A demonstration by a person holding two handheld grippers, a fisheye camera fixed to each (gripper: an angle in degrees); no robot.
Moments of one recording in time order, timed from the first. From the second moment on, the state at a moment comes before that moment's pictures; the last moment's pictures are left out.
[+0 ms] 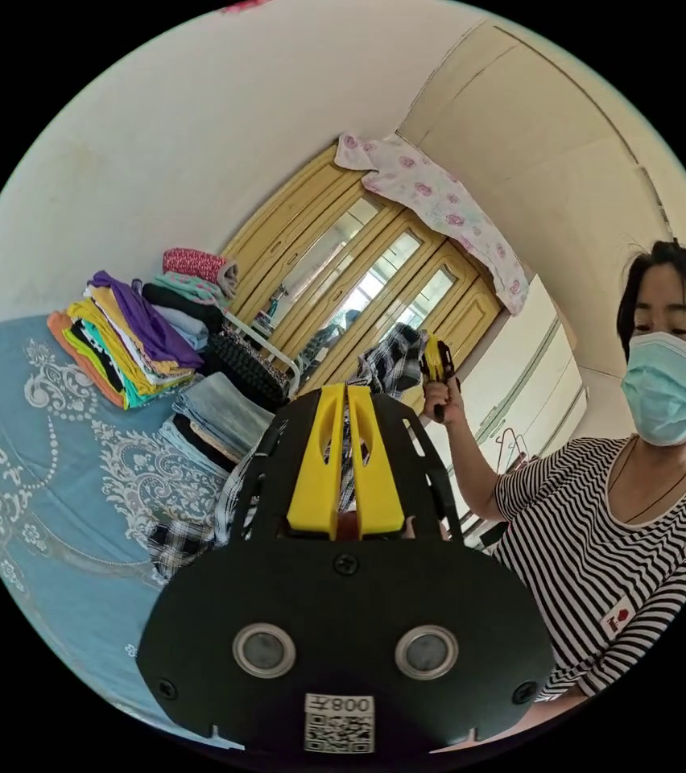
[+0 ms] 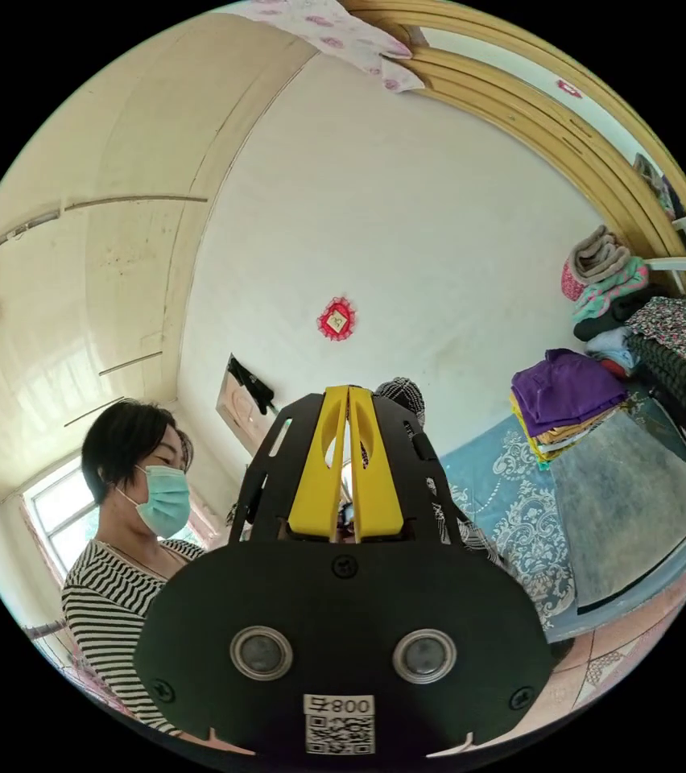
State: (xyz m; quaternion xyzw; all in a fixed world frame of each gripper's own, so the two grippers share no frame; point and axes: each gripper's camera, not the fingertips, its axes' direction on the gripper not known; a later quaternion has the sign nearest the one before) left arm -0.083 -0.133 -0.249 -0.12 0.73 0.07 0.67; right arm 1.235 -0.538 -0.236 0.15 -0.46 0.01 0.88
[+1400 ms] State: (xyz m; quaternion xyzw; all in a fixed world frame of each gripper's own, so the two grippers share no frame) left arm -0.841 0.099 -0.304 -0.18 0.12 -0.39 0.89; right arm 0.194 -0.510 0.255 -0.39 -0.41 -0.39 0.72
